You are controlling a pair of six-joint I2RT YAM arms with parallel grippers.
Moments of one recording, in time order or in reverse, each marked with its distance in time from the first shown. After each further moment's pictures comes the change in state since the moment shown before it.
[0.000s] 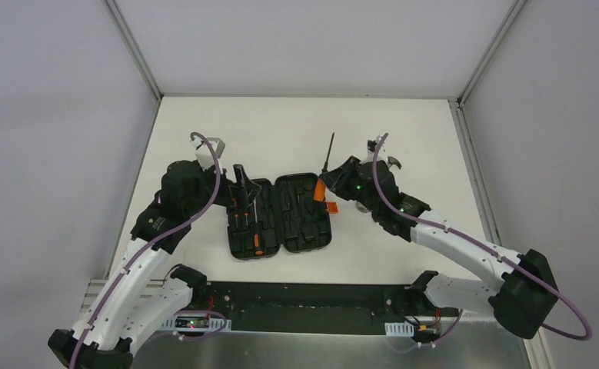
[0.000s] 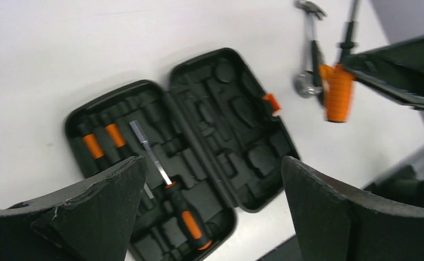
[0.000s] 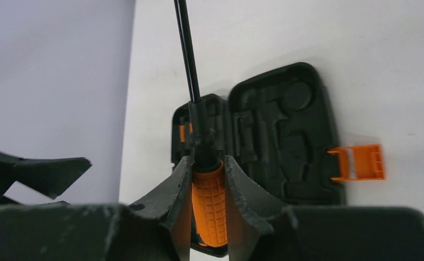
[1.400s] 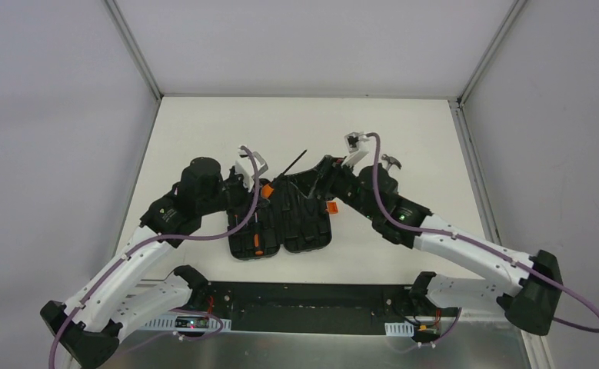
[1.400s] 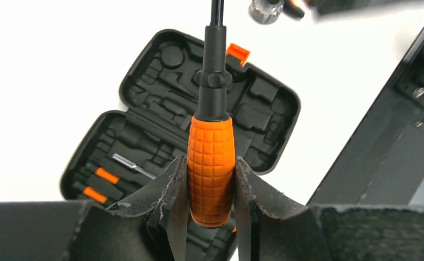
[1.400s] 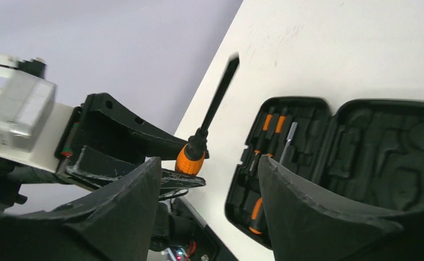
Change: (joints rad) left arm -0.217 0.118 0.077 -0.002 0.172 0.365; right arm 0.219 0.024 0.085 0.229 -0.081 -0.133
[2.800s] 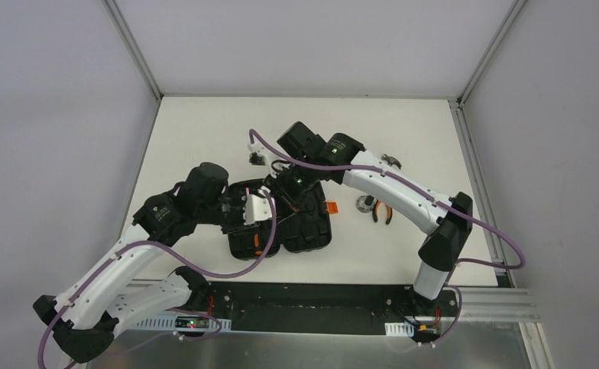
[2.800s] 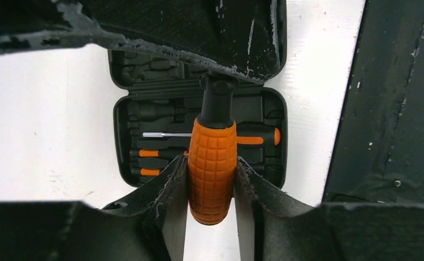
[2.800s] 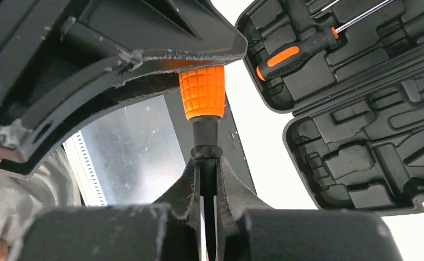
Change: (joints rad) left arm -0.092 0.020 0.149 -0.446 0.023 0.675; right arm -0.008 0.627 0.951 -1.219 -0.695 -0.775
